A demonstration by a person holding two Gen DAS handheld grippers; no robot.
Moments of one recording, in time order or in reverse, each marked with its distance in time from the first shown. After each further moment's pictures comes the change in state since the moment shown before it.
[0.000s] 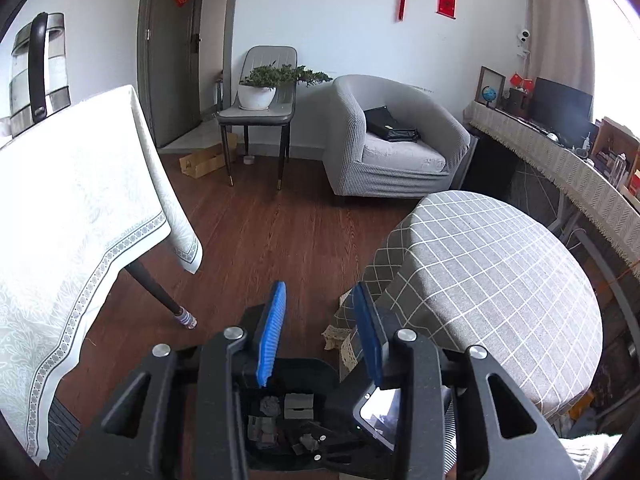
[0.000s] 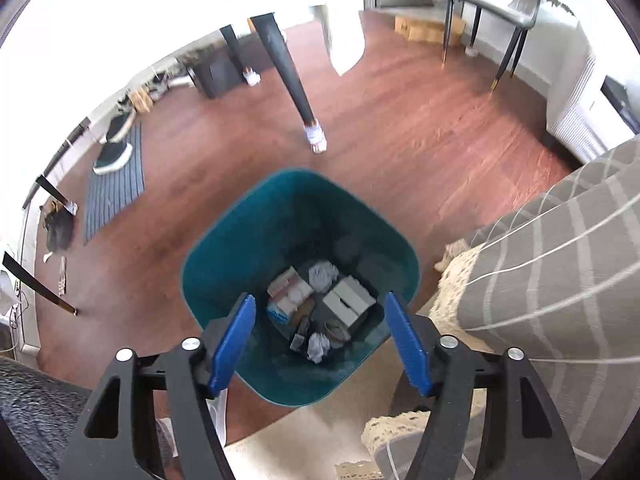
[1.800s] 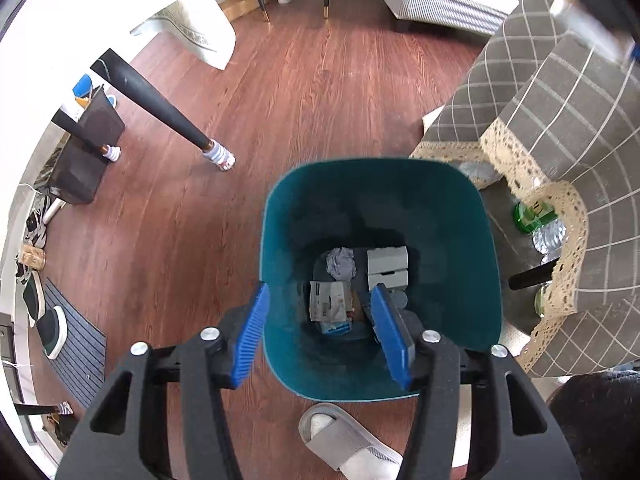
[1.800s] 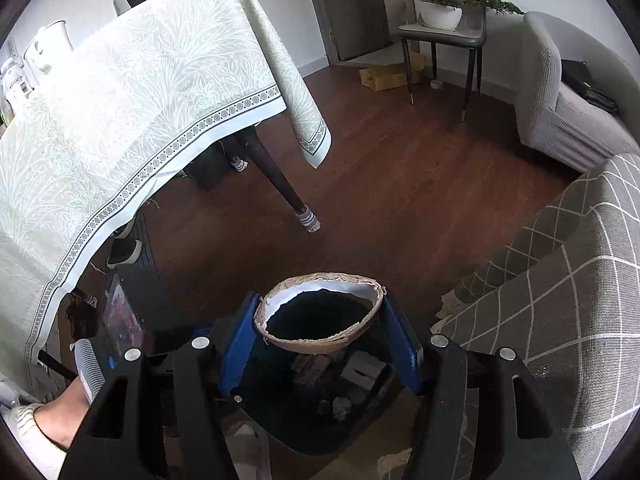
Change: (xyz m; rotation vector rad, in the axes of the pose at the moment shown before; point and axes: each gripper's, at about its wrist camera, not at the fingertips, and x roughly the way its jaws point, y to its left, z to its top) left arm 0.157 0.094 -0.177 0.020 0.555 0.182; right arm -0.059 -0.029 0.055 0.204 -0.193 0.039
